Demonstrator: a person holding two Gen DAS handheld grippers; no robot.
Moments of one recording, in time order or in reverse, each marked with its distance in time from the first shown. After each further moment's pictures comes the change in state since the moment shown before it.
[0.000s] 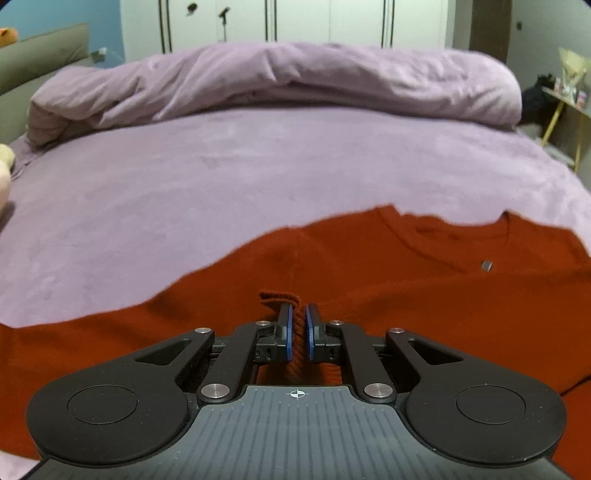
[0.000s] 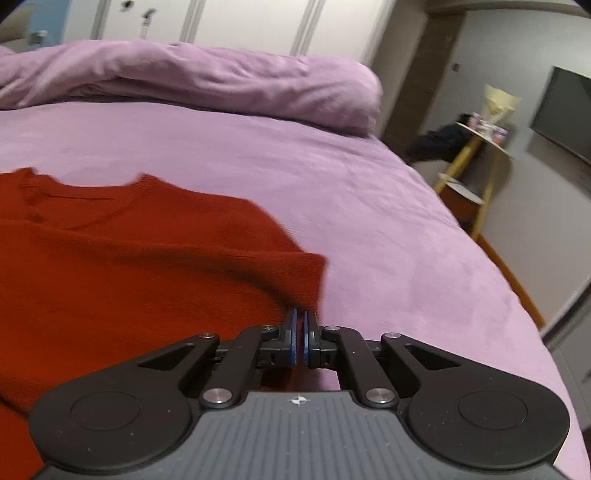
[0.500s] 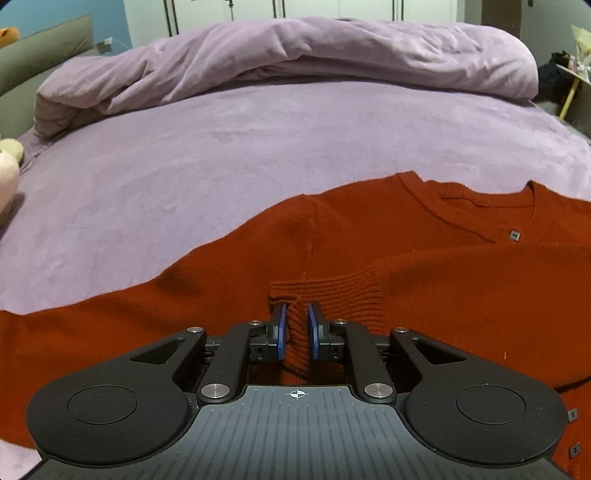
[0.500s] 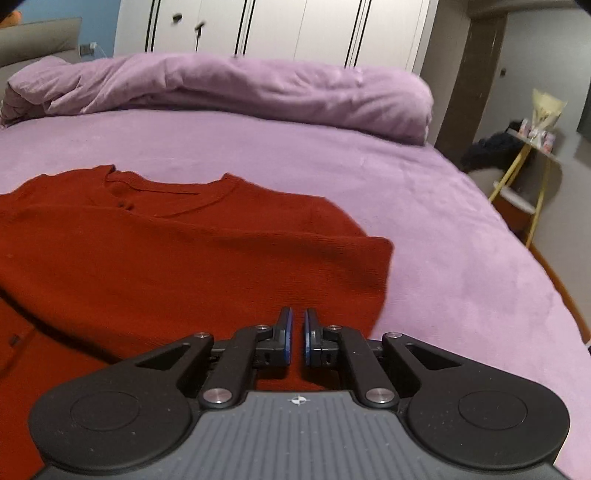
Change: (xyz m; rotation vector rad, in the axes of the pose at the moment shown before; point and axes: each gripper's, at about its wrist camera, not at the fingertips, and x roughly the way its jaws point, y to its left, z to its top) left arm 0.010 0.001 -0.009 0.021 0.054 0.062; right arm -0.040 0.013 -0.025 -0.053 -0.072 0.170
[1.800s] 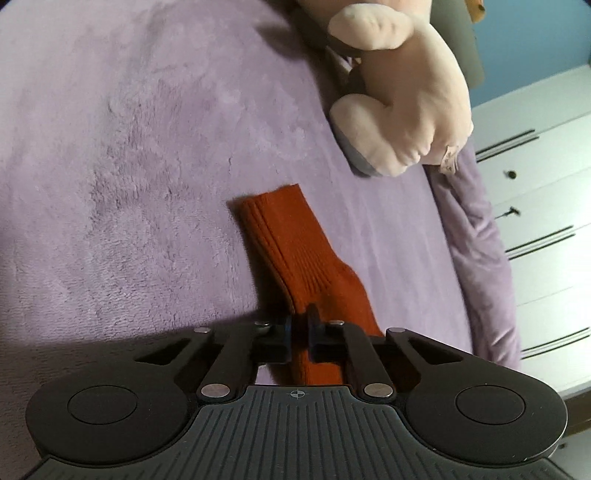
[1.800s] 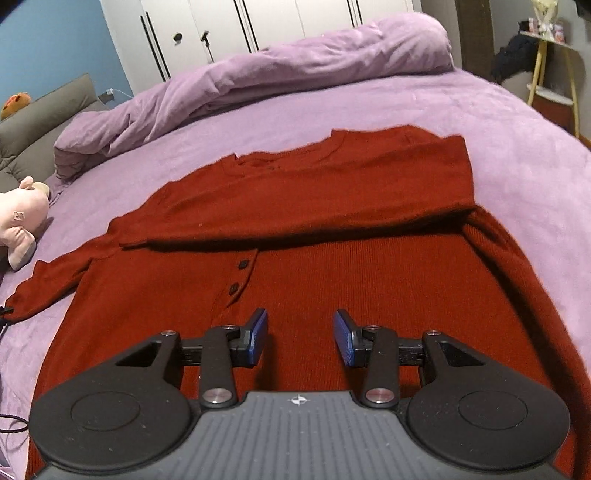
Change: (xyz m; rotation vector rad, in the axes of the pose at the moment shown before) left arm -0.065 0.385 -0.183 -1.356 -0.201 -0.043; right arm -0.112 0.061 -0.037 0.321 0.160 0.326
